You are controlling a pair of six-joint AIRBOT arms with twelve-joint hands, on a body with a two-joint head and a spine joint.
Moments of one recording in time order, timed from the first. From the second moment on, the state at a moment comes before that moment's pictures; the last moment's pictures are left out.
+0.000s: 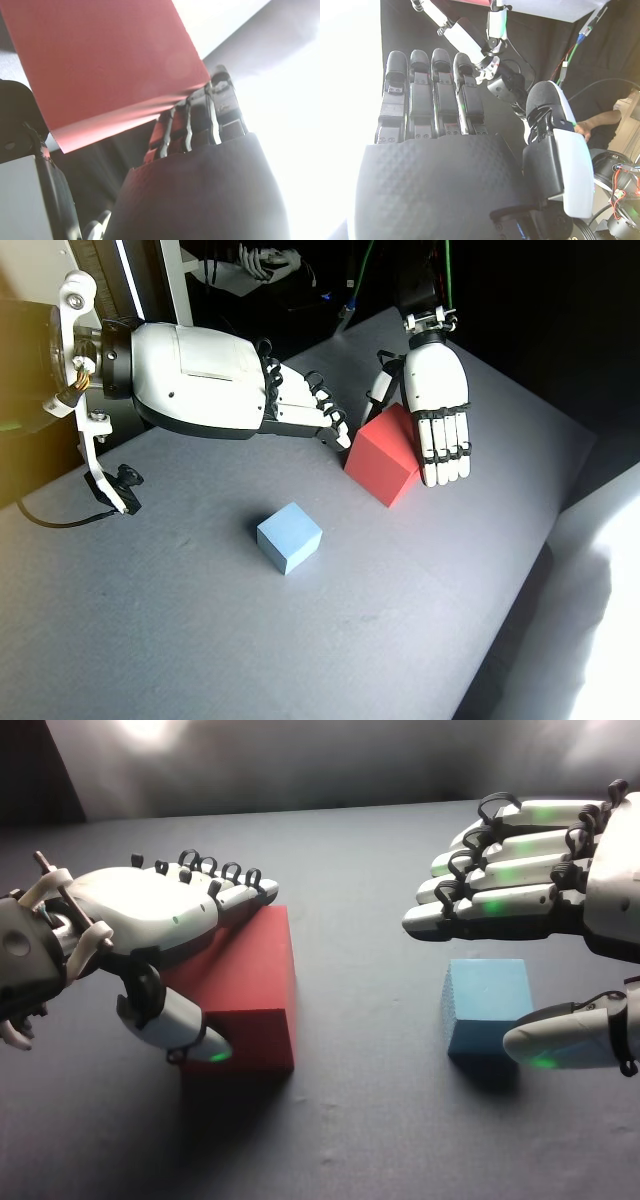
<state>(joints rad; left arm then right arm) 0.30 -0.94 0.93 -0.92 -0.30 1.83 -0.17 -0.63 0.75 -0.81 0.48 -0.31</state>
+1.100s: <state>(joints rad) 0.22 -0.91 0.90 -1.16 -0.29 2.05 -0.17 -0.63 0.72 -0.63 0.41 -0.45</state>
